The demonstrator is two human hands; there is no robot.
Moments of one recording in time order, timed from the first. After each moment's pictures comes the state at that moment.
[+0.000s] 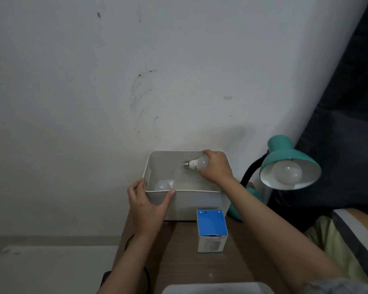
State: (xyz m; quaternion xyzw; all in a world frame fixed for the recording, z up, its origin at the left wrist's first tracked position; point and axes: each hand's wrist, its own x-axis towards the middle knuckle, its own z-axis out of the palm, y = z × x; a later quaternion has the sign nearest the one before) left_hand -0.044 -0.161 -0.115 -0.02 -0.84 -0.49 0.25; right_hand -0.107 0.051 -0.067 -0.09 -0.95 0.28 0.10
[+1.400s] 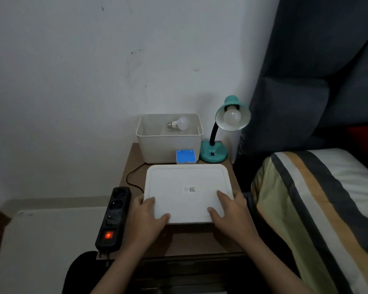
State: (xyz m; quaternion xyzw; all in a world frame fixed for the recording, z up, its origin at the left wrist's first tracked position) left_hand 0.221 -0.191 -0.113 -0.04 -0.92 -0.38 0.02; right_hand 0.275 0.031 -0.120 -0.17 -0.95 0.26 0.06
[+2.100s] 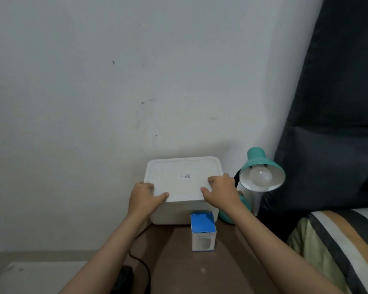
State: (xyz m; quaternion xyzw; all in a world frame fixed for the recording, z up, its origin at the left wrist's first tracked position) left_hand -0.021 -0.172 -0.028 -0.02 -0.93 -0.36 0.07; right_hand 0.006 0.049 -0.035 -0.12 -0.96 0.23 0.08
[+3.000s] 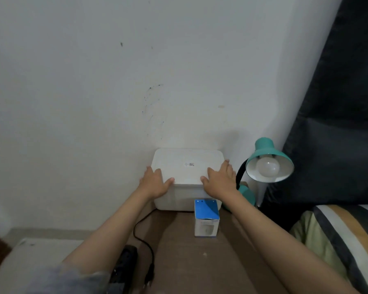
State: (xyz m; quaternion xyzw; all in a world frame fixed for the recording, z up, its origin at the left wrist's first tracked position) left_hand -0.058 -0.170 -0.050 -0.09 -0.97 -0.22 -0.05; right_hand -0.011 0.034 -0.048 -0.12 -0.98 0.16 0.02
